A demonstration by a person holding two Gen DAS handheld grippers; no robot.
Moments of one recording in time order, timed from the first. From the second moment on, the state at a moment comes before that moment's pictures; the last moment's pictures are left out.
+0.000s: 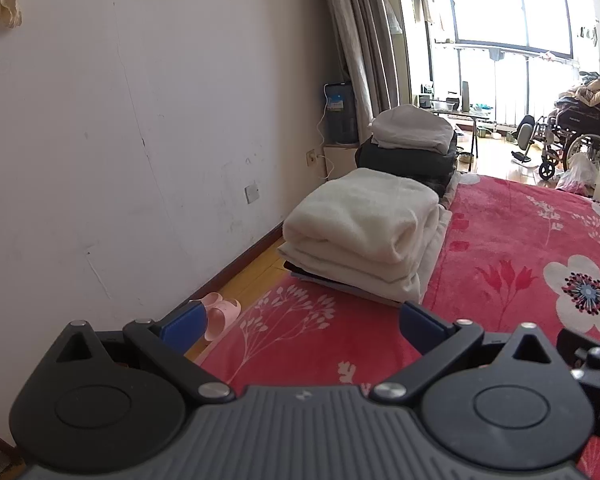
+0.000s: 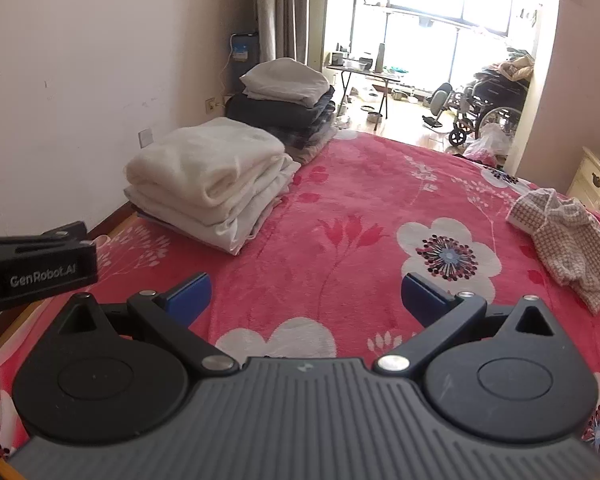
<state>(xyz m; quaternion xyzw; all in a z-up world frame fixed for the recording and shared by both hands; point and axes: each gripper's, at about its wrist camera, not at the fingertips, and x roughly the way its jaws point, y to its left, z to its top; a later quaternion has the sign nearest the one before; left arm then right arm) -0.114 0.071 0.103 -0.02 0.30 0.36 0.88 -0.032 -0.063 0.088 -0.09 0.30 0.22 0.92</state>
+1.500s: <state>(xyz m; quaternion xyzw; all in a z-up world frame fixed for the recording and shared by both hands) -0.116 0.073 0.104 -0.01 0.31 0.36 0.88 -0.034 -0.065 0.085 -0.09 0.32 0.22 0.92</state>
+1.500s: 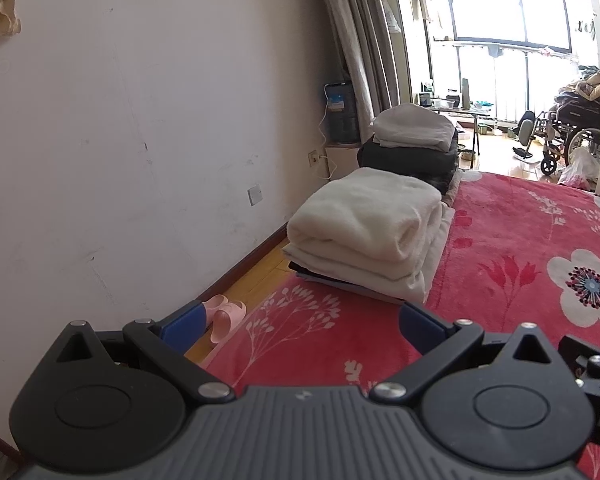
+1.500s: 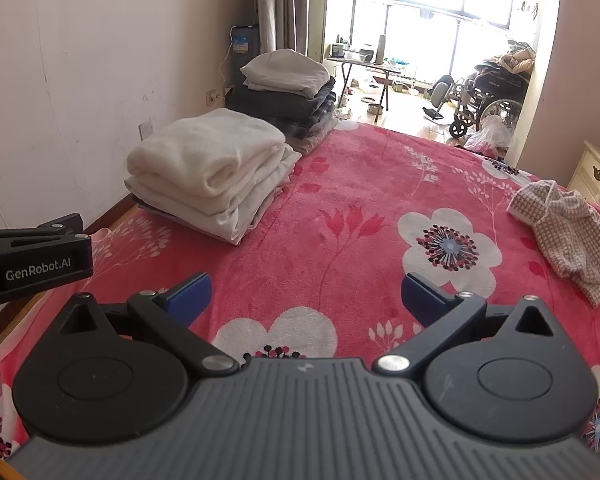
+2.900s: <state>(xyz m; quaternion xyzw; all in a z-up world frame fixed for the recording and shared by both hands) -0.118 0.071 0.105 -0.01 0.31 0.36 0.88 -0.034 -0.064 0.080 -0.09 0.33 0.22 0.91</state>
